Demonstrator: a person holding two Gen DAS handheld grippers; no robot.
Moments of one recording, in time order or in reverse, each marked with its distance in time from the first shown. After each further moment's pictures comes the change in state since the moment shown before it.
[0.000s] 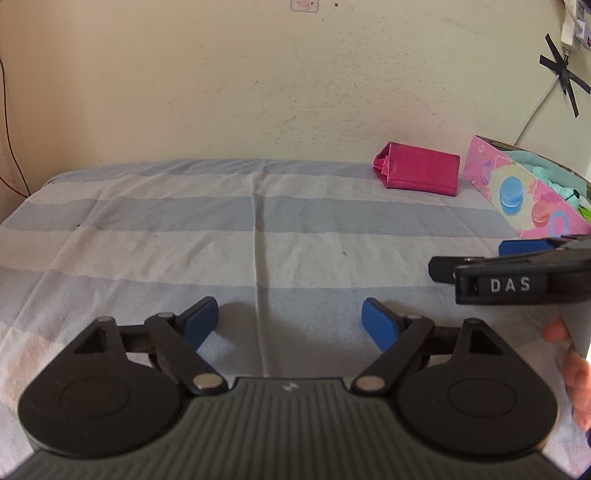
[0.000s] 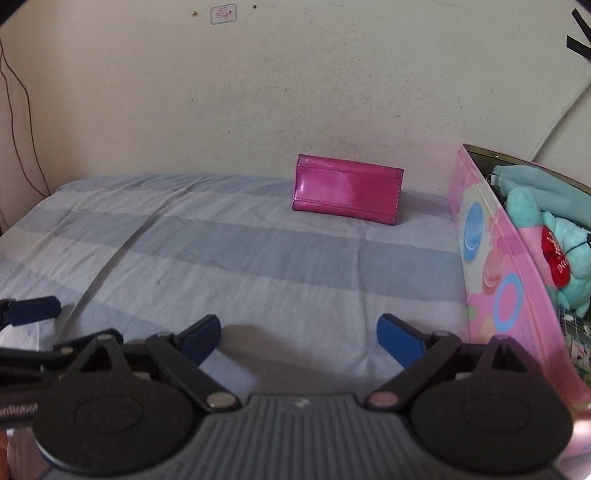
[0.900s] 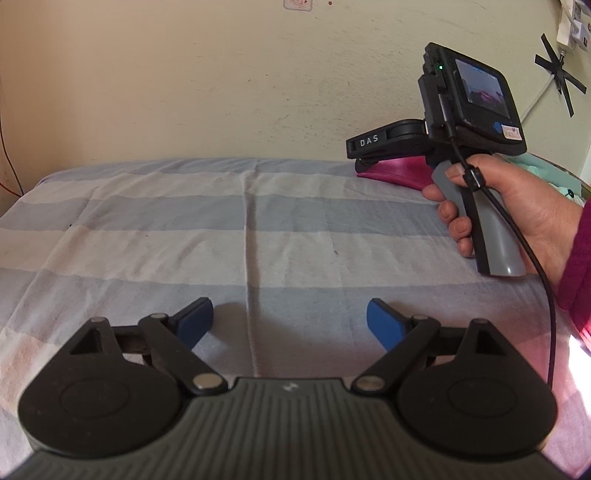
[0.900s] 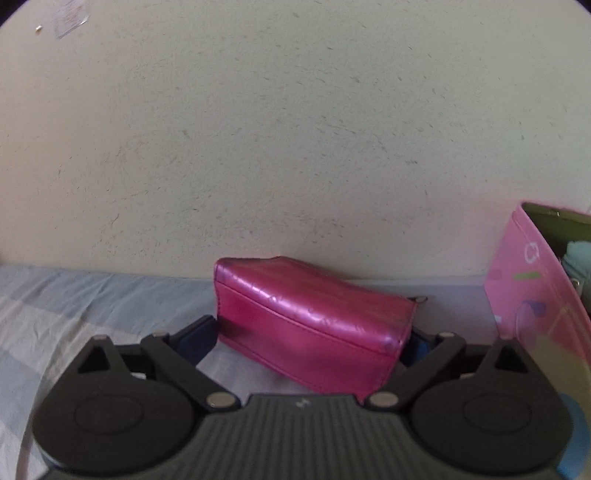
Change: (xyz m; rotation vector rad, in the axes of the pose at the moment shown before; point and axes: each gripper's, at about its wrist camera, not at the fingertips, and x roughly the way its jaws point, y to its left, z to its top) left arm -0.001 -0.004 -0.001 -0.003 0.005 -0.016; right arm 0.123 -0.019 0.107 0.094 -0.003 -0.080
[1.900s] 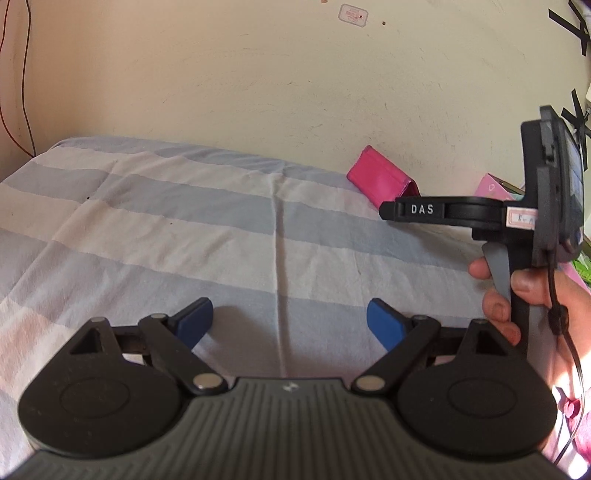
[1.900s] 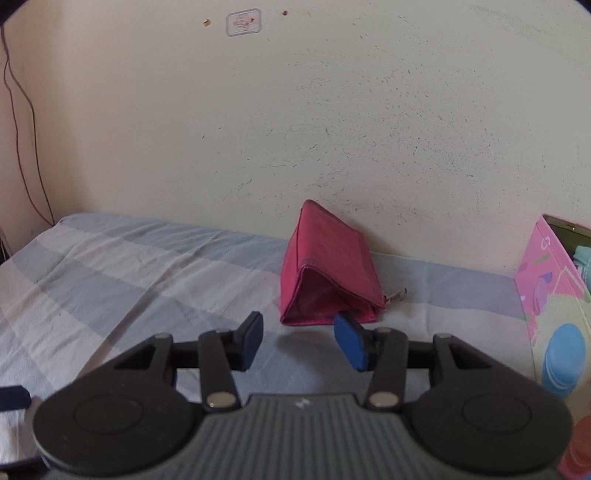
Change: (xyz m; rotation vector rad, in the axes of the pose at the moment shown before) left arm -0.006 0.028 0.007 -0.157 0.001 -0.026; right arm -0.068 0.024 -0.050 -0.127 -0.081 0.187
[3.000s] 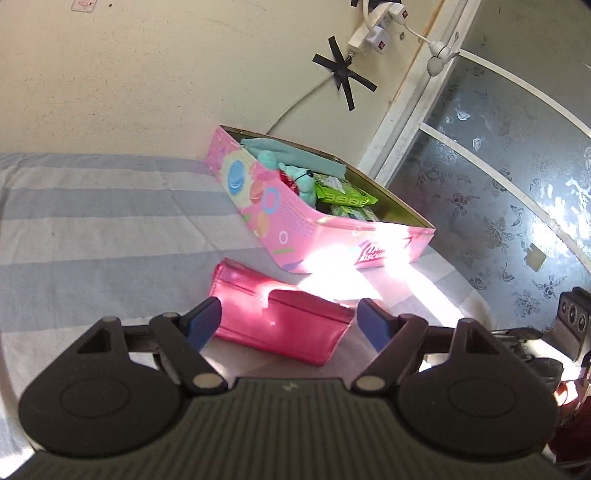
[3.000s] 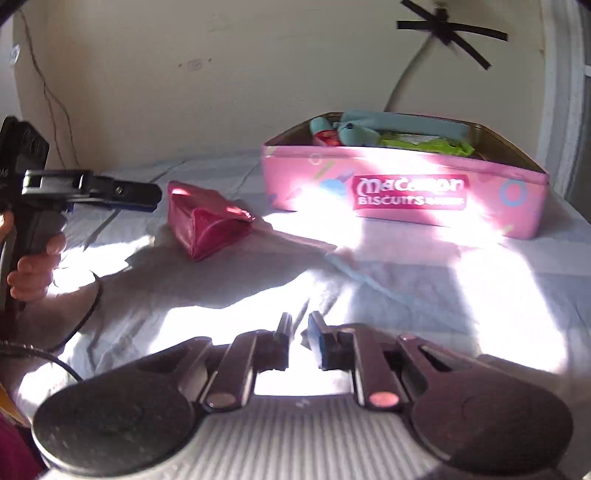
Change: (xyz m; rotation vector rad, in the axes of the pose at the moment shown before) left arm -0.054 -0.099 -0.038 0.185 0.076 -0.694; right arm -0.305 -0.126 -0.205 0.136 0.028 -0.054
